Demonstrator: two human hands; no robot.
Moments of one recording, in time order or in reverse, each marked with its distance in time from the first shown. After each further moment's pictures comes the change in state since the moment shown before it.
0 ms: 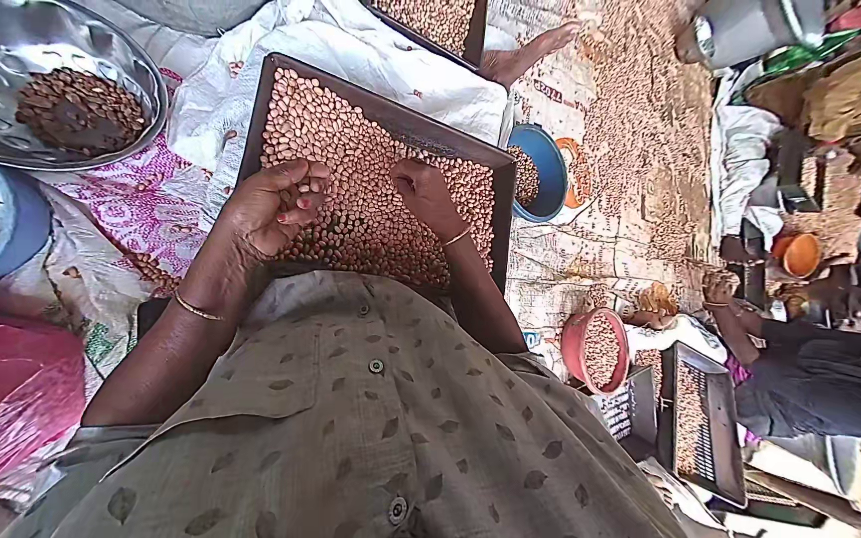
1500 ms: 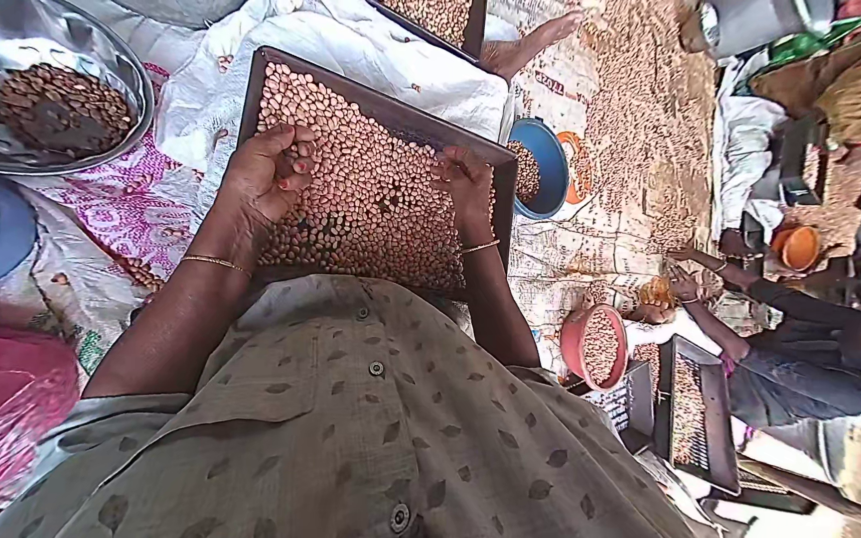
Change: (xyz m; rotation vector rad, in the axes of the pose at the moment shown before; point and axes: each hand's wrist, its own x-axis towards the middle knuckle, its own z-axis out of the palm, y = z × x) left_hand 0.049 0.009 -0.005 -0.029 0.168 0.112; right_hand -0.019 0.021 -0.029 0.663 0.362 0.395
